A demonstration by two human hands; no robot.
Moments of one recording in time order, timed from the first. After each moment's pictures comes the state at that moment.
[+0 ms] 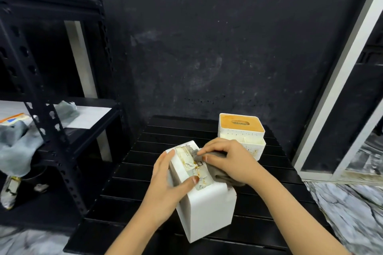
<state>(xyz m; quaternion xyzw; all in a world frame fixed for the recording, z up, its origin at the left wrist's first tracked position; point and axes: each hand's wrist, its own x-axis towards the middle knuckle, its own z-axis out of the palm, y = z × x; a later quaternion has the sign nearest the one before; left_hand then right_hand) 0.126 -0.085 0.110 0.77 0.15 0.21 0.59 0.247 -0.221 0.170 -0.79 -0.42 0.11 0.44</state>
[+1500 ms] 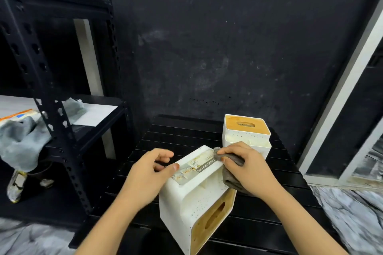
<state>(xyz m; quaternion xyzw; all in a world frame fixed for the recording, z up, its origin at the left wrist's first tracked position) 0.115 -0.043 0.132 0.83 0.21 0.22 0.48 0.249 -0.235 0.150 -0.82 -0.36 -0.01 0.45</state>
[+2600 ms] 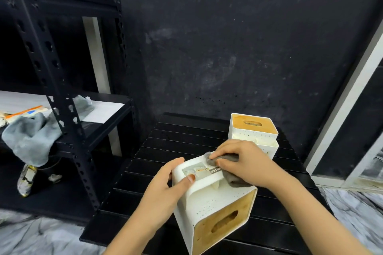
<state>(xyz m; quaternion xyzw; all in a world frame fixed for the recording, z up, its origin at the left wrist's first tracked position) 0.097 -0.068 0.114 0.74 0.20 0.16 0.62 0.236 -0.218 0.182 -0.82 -0.45 0.08 0.34</state>
